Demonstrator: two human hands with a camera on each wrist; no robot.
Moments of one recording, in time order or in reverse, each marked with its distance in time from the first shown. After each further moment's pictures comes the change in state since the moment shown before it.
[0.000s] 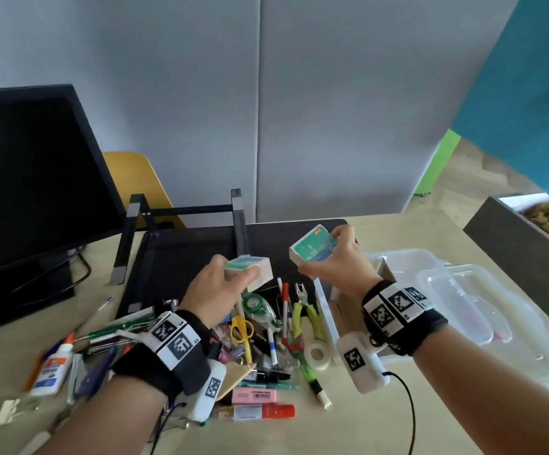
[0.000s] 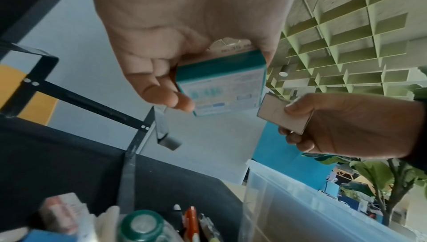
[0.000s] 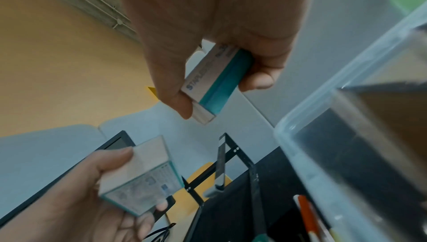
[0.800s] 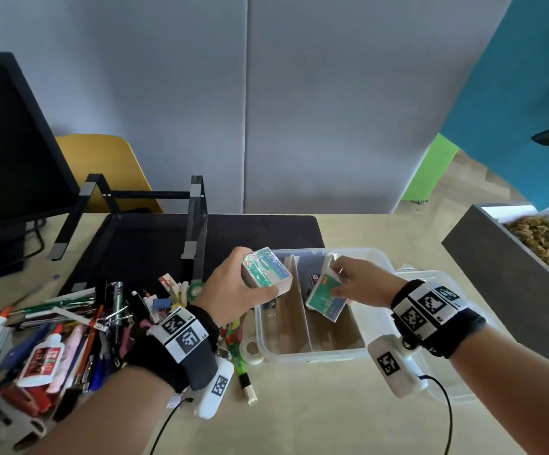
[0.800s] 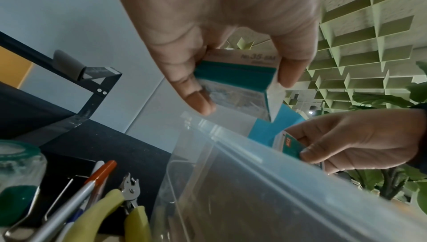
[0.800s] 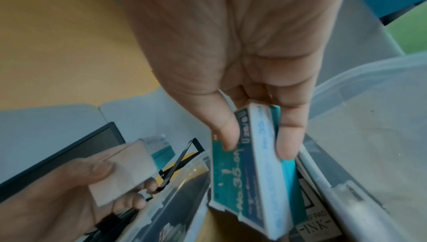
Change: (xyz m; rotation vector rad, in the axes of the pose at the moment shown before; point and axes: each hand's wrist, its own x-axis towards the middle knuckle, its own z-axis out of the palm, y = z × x) left_hand -0.019 0.068 0.111 -0.083 -0.072 0.177; right_hand 0.007 0.098 -0.111 -0.580 -0.386 -0.022
